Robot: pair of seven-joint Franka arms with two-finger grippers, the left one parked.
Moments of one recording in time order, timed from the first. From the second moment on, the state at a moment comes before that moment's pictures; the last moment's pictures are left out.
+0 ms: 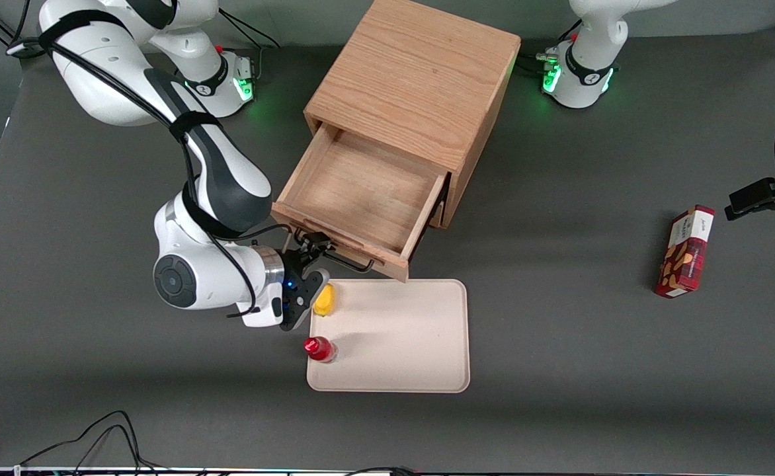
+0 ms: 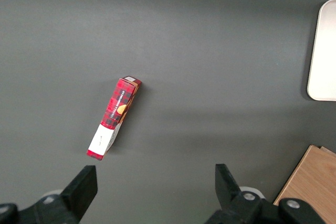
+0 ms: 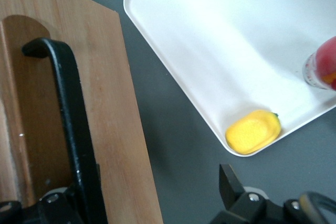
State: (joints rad) arm 0.12 0.73 0.39 -1.23 0.20 1.78 -0.45
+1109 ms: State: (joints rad) arm 0.13 0.80 0.38 -1.02 0.20 1.67 -0.45
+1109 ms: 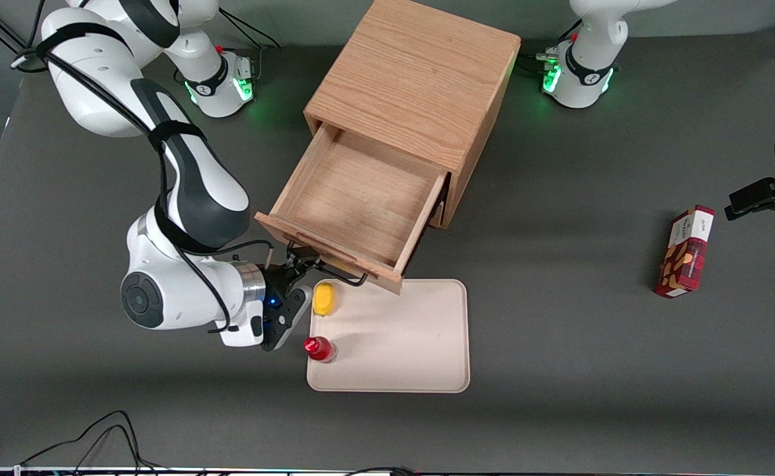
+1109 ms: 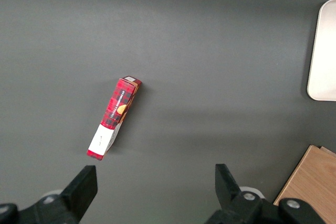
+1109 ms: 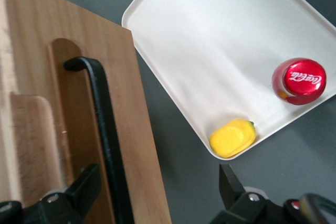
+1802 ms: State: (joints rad) arm 0.14 0.30 0.29 -0.97 0.04 1.36 -0.23
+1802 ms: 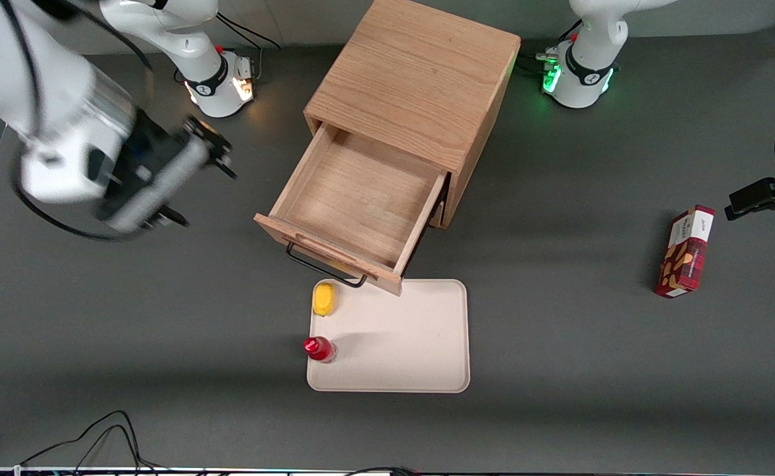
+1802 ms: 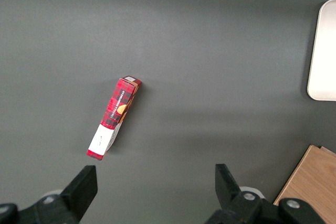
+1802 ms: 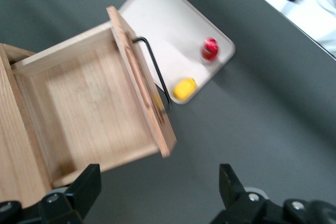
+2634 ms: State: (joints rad) arm 0.12 -0.29 -0.01 -1.78 0.04 1.38 0.23
